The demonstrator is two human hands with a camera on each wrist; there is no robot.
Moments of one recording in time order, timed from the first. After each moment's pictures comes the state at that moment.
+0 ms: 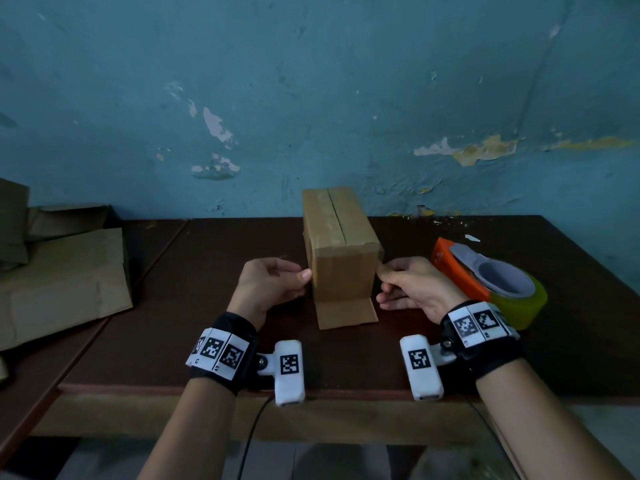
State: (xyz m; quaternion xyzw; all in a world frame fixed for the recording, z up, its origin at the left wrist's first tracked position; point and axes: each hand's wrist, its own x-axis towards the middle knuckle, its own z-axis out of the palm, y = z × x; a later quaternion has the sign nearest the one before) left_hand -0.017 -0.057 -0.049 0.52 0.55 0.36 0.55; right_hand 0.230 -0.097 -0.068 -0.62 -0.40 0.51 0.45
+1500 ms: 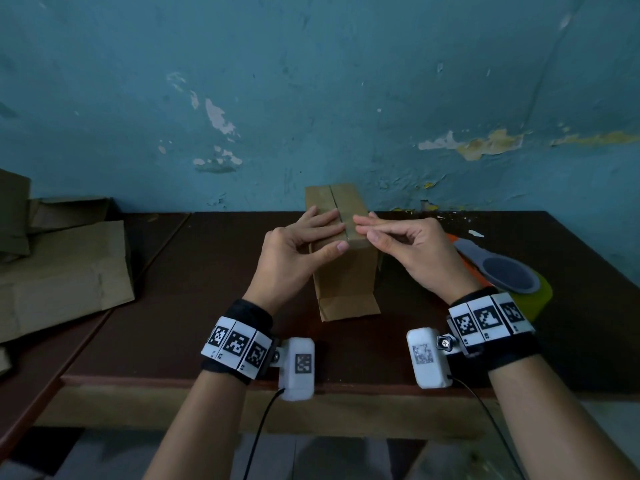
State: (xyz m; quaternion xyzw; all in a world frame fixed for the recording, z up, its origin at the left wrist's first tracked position) left_hand 0.000 -0.048 -0.046 0.76 0.30 0.46 0.35; right_hand 0.231 -0.098 -0.039 -0.43 -0.70 0.24 0.51
